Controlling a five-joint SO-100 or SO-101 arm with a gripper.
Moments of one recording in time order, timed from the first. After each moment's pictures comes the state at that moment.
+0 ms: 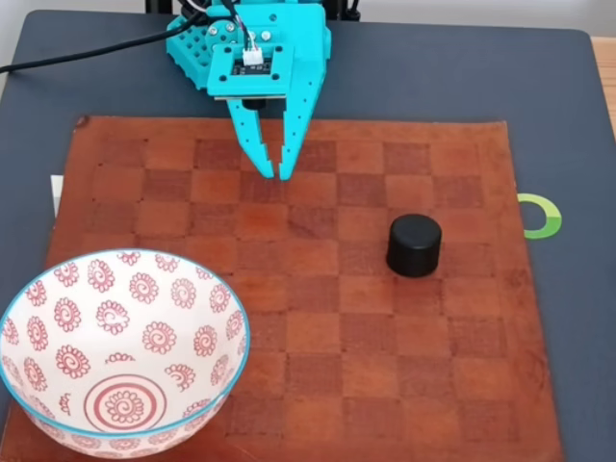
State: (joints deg) arm -7.6 194.3 183.1 68.6 101.2
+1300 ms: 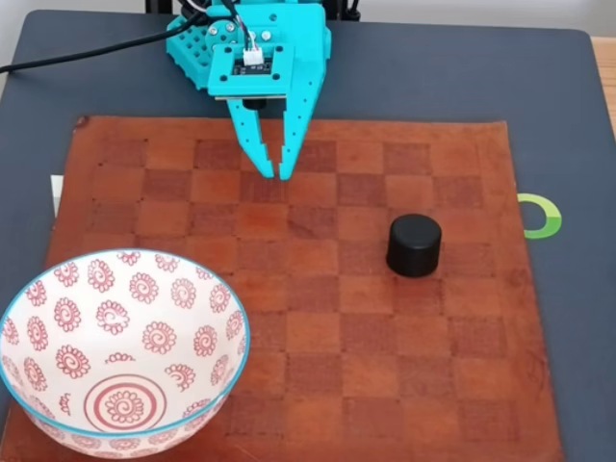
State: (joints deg) arm -7.6 194.3 183.1 68.6 100.9
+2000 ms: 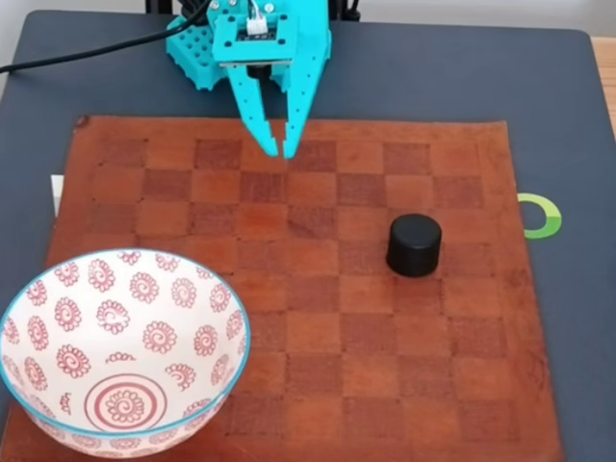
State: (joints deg) arm -8.1 194.3 174.3 73.4 99.9
